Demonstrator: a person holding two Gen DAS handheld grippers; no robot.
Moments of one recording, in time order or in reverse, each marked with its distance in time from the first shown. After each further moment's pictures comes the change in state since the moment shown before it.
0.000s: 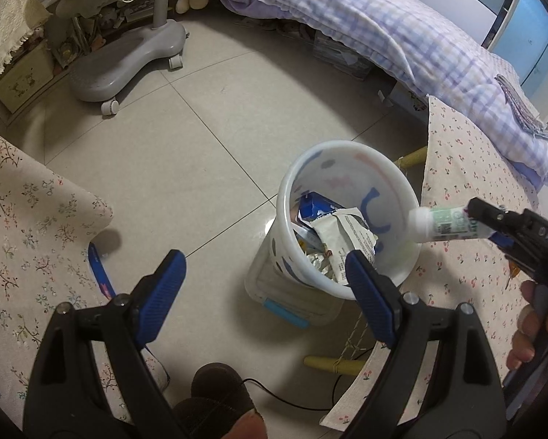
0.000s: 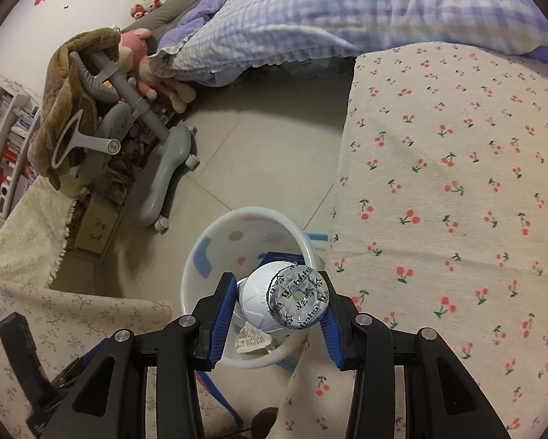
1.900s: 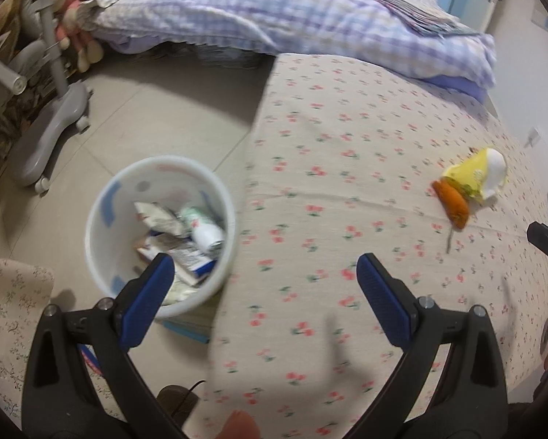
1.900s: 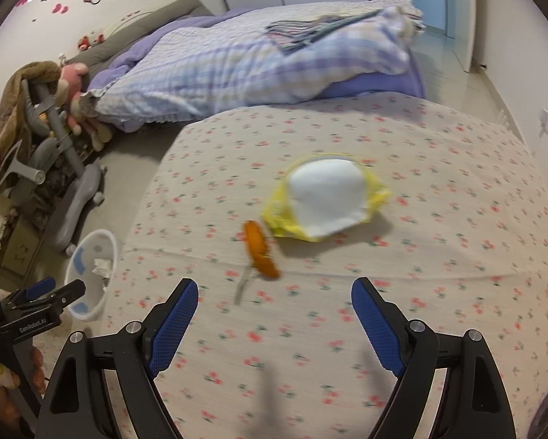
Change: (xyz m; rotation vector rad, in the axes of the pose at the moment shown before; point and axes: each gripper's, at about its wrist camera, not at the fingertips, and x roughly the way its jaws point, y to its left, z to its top) left arm 0.003 -0.208 -0.030 0.352 -0.028 -0.076; right arm -0.197 -0.185 -0.048 0.006 -0.197 -0.365
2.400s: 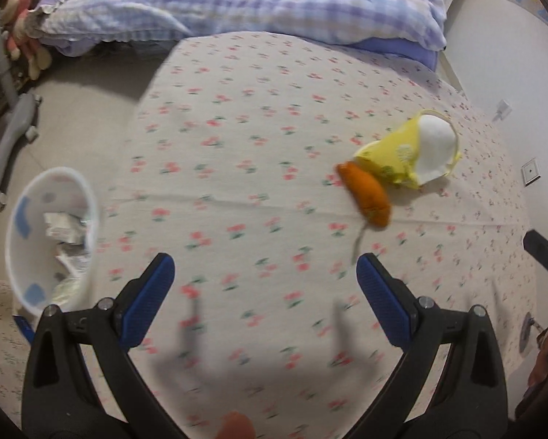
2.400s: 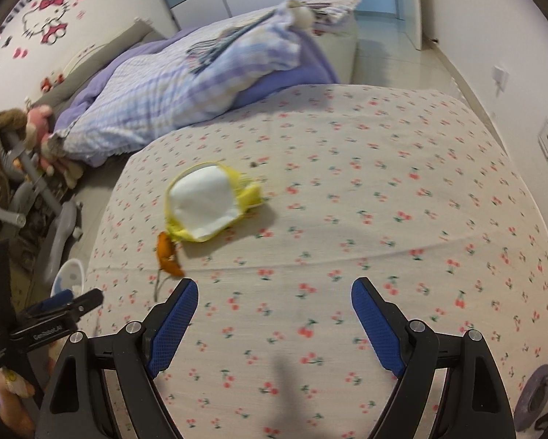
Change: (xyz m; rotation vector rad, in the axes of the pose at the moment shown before) left arm 0.028 -0.110 0.008 0.063 0.063 -0.133; right arm -0.030 -0.099 -0.016 0.165 -0.032 -0.053
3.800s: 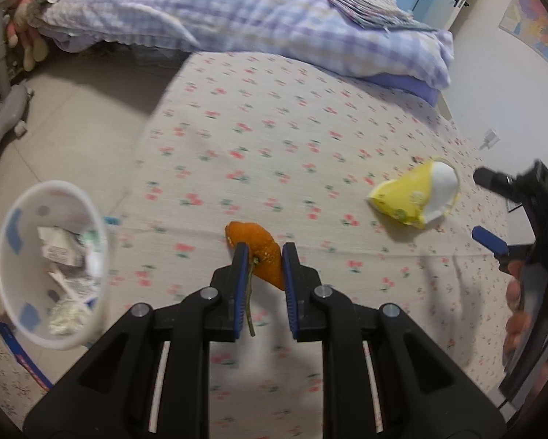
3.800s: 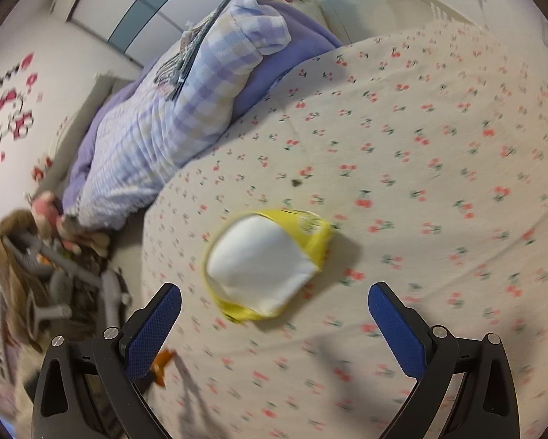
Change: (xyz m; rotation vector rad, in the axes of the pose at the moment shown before) left arm -0.010 0.054 0.016 -0.056 -0.062 -0.075; right arm 0.078 0.033 0.051 0.379 0.042 0.180
